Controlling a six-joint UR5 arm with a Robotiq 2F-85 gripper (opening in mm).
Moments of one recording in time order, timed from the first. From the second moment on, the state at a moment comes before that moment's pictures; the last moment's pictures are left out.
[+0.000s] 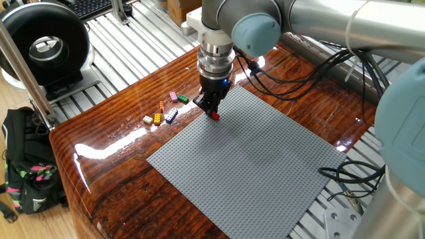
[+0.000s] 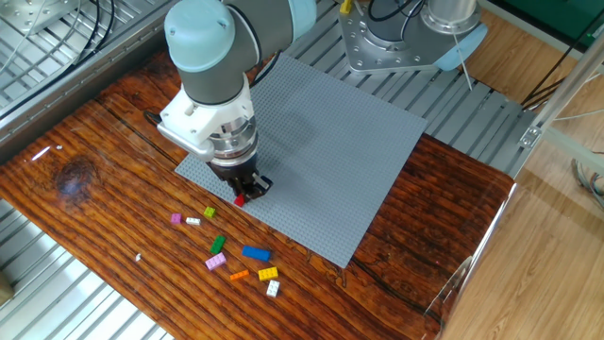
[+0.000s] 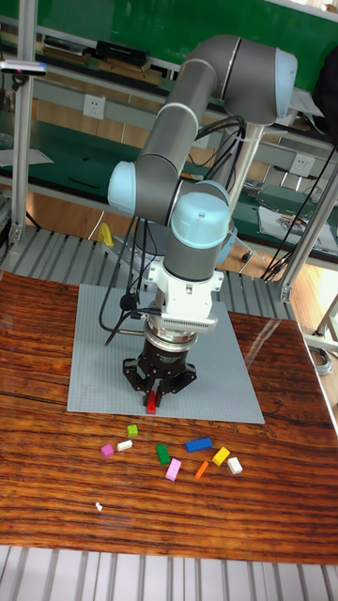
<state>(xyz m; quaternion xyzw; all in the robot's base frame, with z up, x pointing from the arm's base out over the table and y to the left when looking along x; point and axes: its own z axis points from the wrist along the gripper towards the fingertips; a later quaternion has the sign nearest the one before) 0.545 0.026 0.008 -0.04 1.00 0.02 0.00</state>
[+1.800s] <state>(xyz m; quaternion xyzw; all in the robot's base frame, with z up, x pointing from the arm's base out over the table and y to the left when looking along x) 0.546 0.026 0.007 -0.04 1.00 0.02 0.00</state>
